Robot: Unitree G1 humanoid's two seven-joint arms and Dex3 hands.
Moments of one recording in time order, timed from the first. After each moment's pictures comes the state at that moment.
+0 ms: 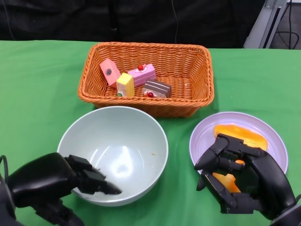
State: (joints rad) left arm -0.32 0.73 -0.50 0.56 0.34 -1.07 -0.08; right arm 0.14 -0.06 0.13 -0.12 0.18 -0.21 0.37
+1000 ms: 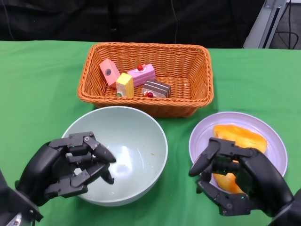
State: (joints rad) left arm -0.05 0.26 -0.03 0.26 -0.45 -0.40 -0.66; right arm 0.11 -0.11 0.16 -0.14 0.04 -0.22 0.37
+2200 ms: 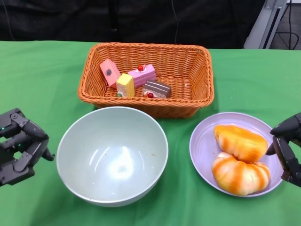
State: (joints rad) left arm -0.01 0.25 0.28 0.18 -0.46 -0.32 -0.54; right arm 0.19 -0.09 -0.14 -0.27 0.17 -0.29 0.19
